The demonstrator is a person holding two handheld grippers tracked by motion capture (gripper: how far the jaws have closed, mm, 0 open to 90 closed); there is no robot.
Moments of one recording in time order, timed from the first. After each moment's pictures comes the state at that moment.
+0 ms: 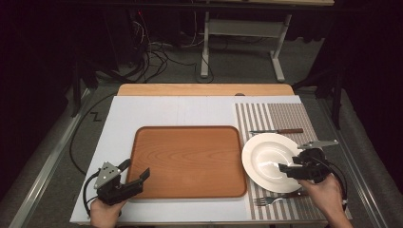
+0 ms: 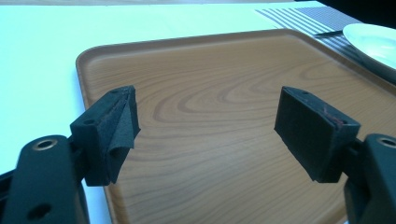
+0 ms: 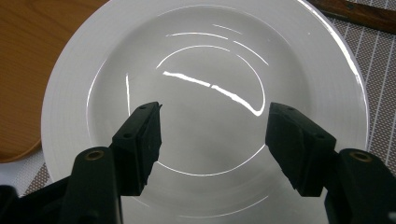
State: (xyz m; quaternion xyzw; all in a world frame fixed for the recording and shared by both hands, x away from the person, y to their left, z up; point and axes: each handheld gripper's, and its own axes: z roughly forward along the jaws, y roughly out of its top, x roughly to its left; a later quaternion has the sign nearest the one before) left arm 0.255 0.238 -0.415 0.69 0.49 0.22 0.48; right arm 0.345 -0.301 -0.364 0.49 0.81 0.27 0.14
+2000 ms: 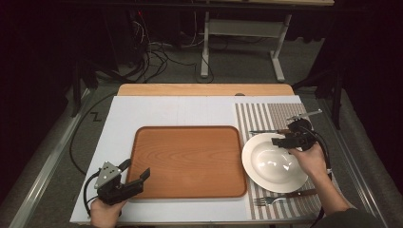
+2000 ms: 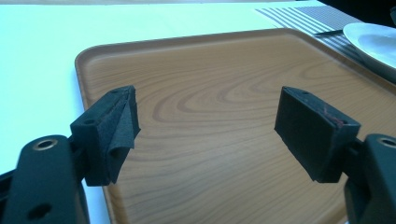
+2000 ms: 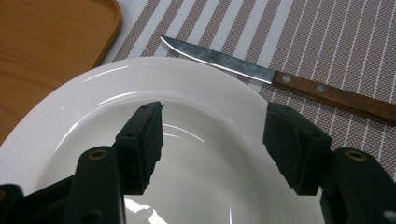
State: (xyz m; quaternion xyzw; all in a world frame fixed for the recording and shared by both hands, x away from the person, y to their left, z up) left arm 0.256 0.238 -0.415 0.69 0.49 0.22 0.48; right arm 0.432 -0.289 -0.355 0.51 0.81 0.25 0.15
